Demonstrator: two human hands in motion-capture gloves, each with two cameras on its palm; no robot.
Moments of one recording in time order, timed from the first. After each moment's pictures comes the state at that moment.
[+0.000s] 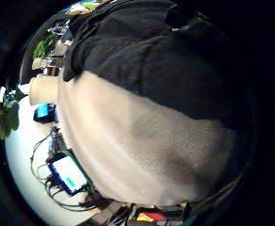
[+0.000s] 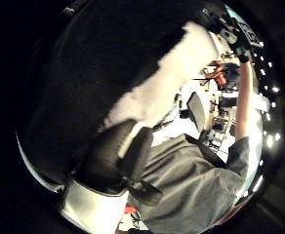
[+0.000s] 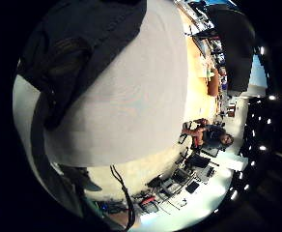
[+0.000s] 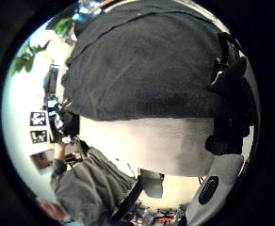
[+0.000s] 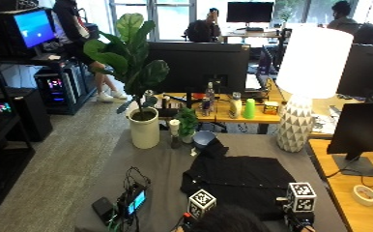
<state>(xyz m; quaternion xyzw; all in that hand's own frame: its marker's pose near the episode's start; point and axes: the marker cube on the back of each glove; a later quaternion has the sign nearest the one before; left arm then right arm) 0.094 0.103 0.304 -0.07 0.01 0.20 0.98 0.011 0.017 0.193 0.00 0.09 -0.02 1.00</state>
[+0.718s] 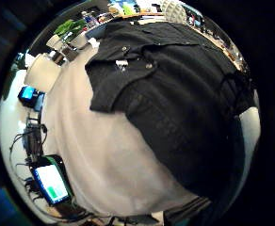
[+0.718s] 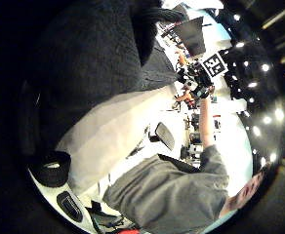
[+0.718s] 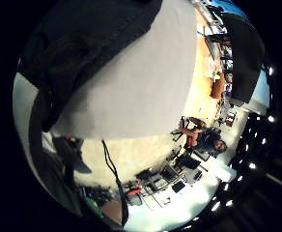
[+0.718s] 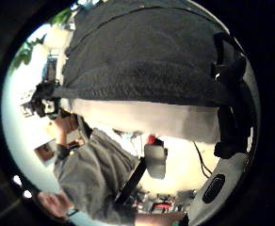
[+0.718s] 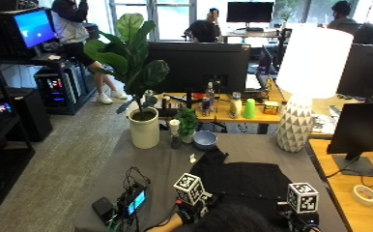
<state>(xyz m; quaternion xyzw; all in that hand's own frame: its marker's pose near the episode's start) 0.068 0.095 0.205 0.04 0.15 0.15 0.98 0.000 0.061 0.170 -0.10 0.08 -0.07 0.99</state>
